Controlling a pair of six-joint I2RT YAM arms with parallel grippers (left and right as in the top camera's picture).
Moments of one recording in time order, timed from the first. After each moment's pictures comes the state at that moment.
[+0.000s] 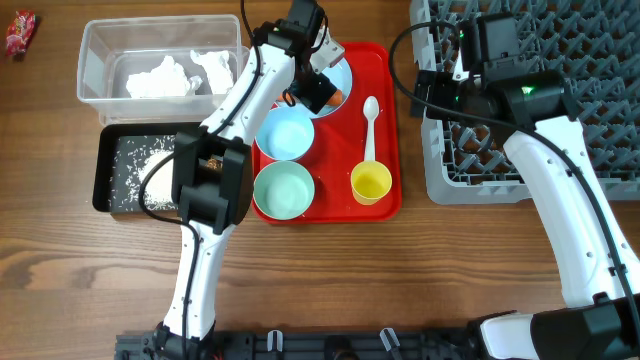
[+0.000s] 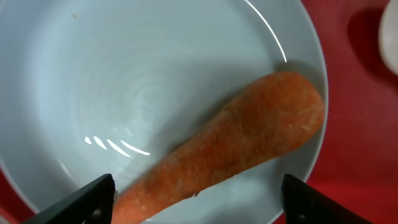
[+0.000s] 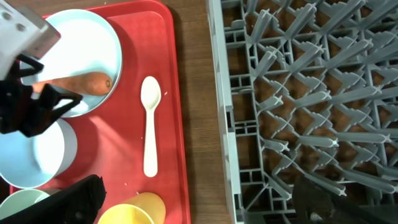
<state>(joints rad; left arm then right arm) -0.38 2.44 2.18 -1.01 0.05 0.36 0.23 1.57 1.56 -1.02 0.08 0.30</state>
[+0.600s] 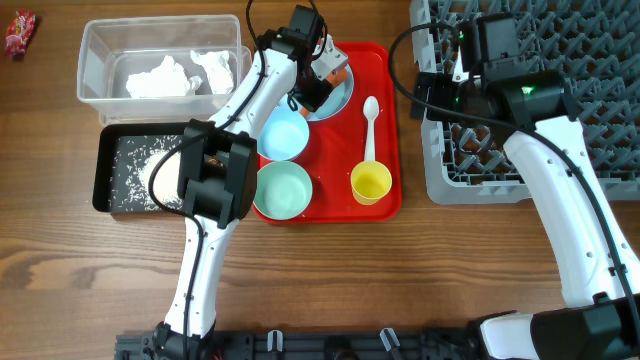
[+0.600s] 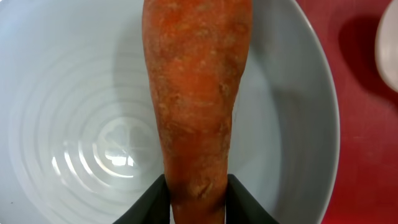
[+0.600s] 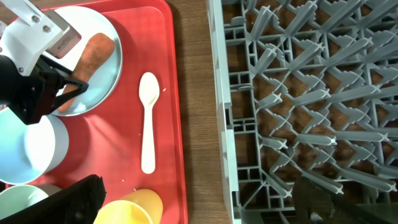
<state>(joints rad) -0.38 2.50 2.18 -0.96 0.15 0.37 0.23 1.57 1.56 -1.03 0.08 0.29</state>
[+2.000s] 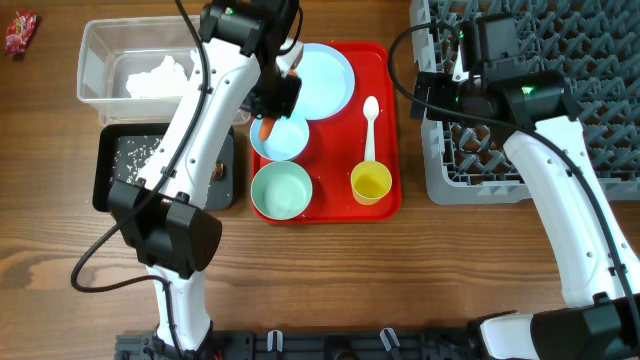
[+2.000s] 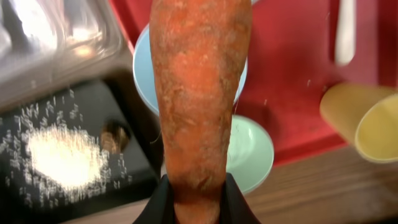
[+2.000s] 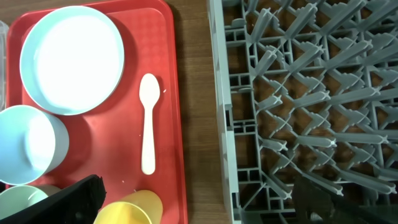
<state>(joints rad) -0.38 2.07 2.18 -1.59 -0.01 -0.04 0.23 1.57 1.56 -1.02 0.08 0.28</state>
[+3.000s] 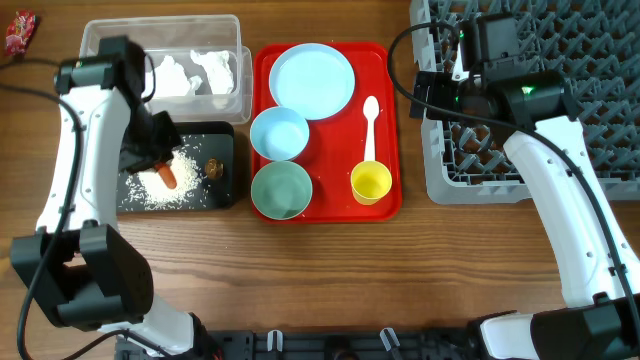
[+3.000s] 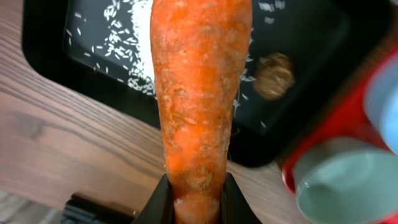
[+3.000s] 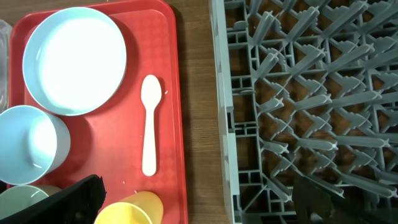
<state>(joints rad) 0.13 1.77 1.57 -1.41 -0.06 -0.38 0.23 1.57 1.56 -1.02 0.07 0.27</state>
